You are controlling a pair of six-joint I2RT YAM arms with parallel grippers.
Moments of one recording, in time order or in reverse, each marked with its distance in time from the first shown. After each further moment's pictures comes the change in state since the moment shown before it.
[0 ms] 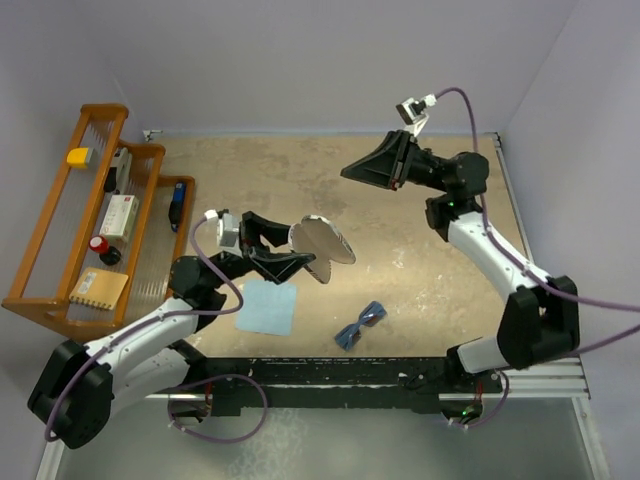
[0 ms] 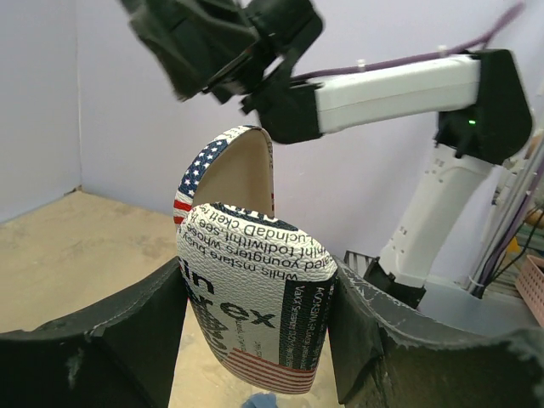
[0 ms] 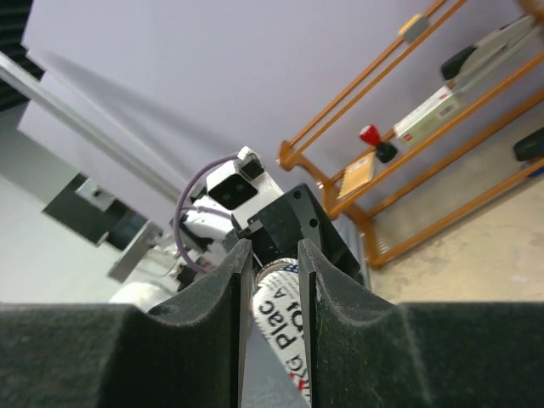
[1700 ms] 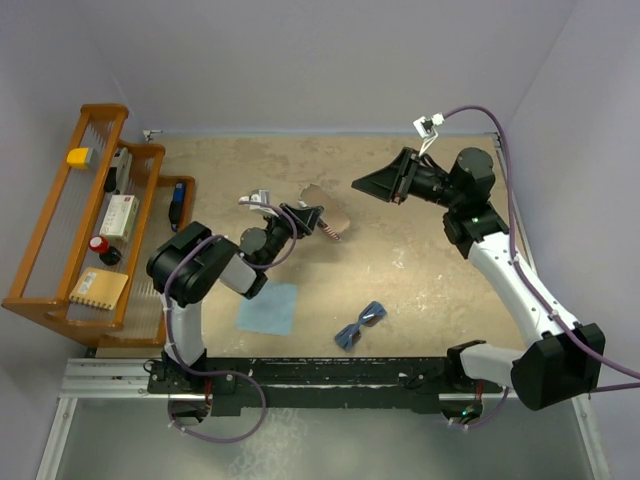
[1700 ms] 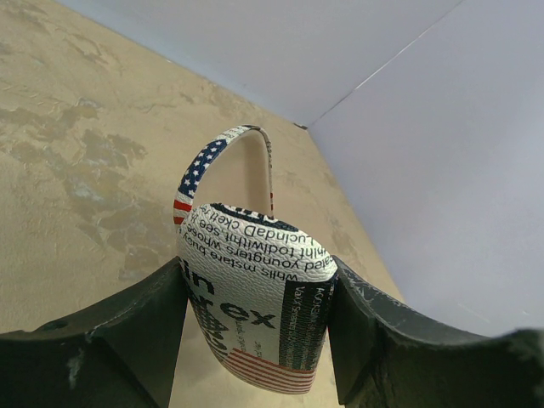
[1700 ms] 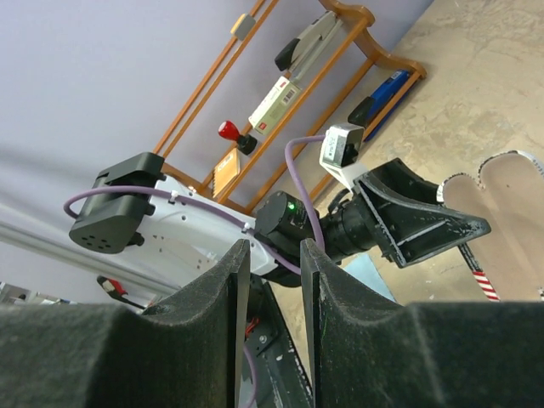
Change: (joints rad) left arm 0.035 0.970 0.181 0.359 -0.657 -0.260; right arm -0.031 -0.259 -0.043 -0.836 0.228 -0.659
